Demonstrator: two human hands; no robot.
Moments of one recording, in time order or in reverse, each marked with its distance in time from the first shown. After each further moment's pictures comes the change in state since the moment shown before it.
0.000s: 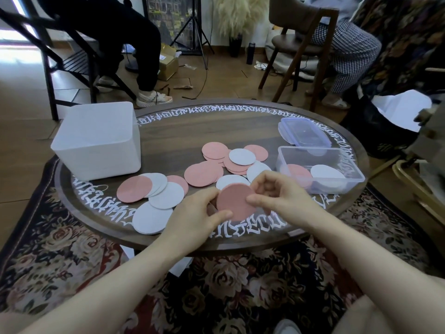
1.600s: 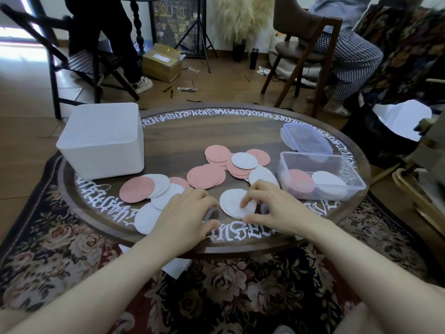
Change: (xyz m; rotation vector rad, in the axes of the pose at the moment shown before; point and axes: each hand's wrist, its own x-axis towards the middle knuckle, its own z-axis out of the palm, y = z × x) left_hand 0.004 -0.015 -0.013 0.518 -0.122 0.115; right_hand 0.019 0.026 -0.001 -0.739 -0.170 -0.154
